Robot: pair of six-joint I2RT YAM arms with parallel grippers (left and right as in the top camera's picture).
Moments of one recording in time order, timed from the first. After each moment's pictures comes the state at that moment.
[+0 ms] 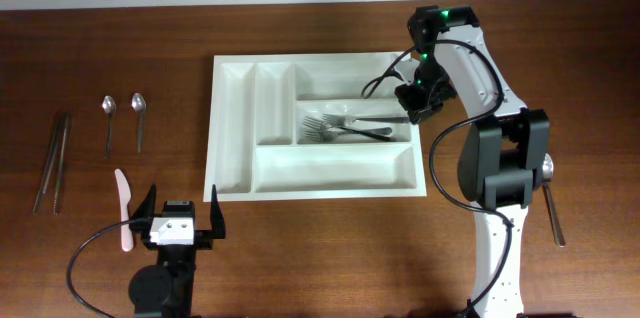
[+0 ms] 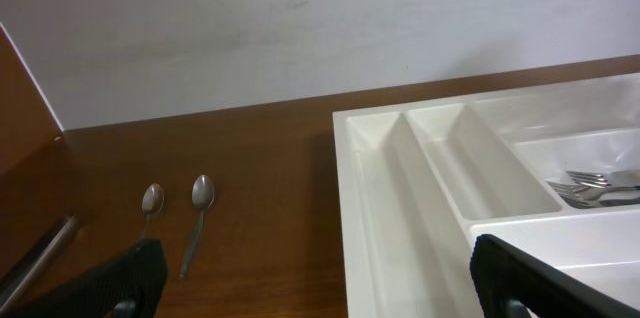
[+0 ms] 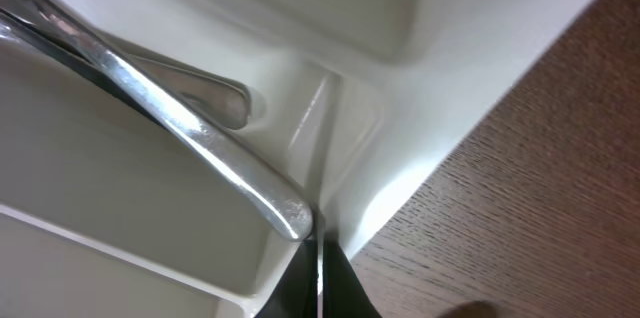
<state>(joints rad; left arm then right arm) 0.02 0.01 0.02 -0.08 0.00 0.13 0.14 2.39 2.15 -1.49 -0.09 -0.31</state>
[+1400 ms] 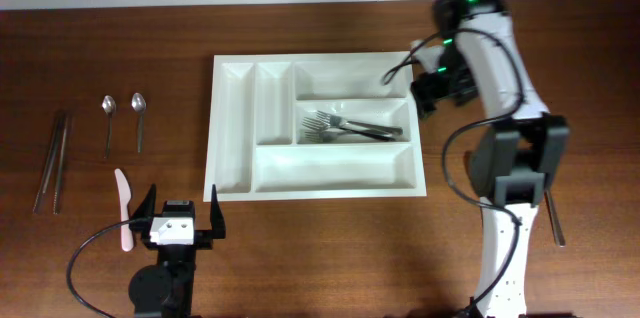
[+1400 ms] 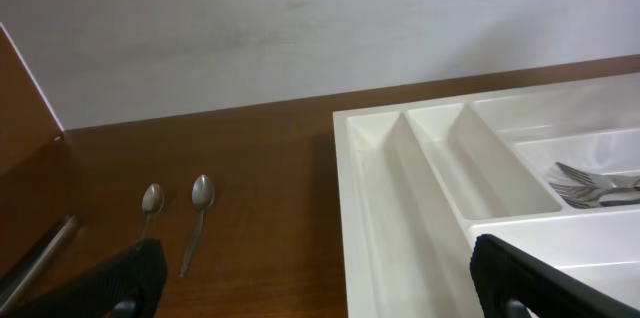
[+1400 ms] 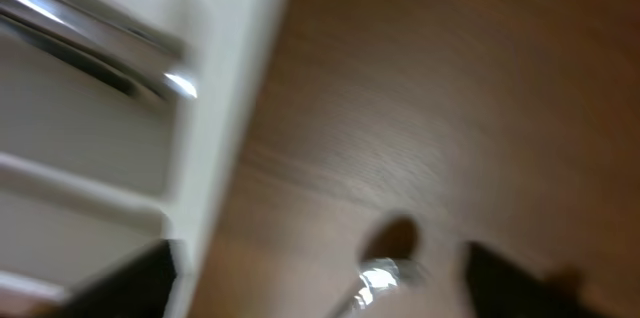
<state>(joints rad) 0.02 0.01 0.02 -0.08 0.00 0.13 0.05 2.40 2.31 -1.65 -0.02 -0.31</state>
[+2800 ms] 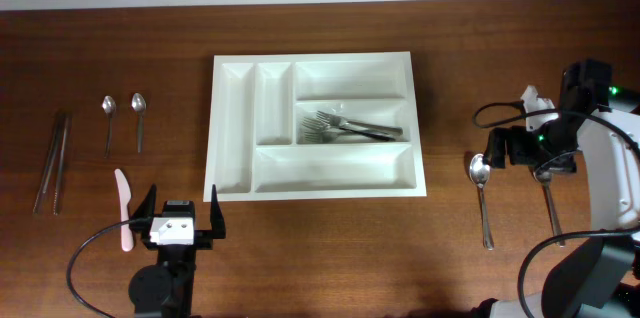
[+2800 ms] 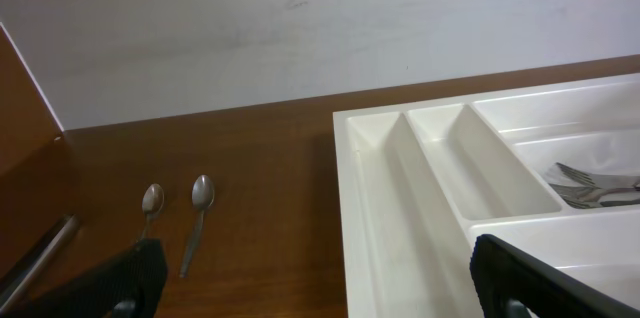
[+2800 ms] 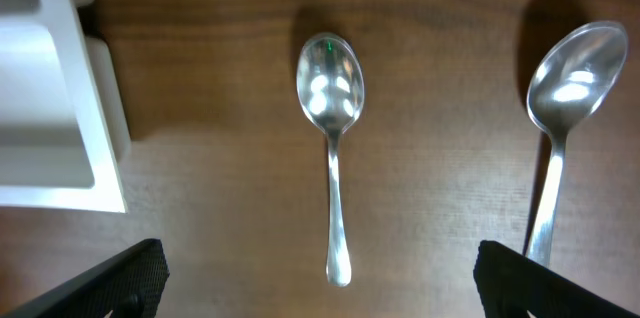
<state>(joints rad) 0.02 0.01 0.02 -0.08 0.00 0.13 -0.34 1.64 1.36 -1.24 -0.17 -0.26</state>
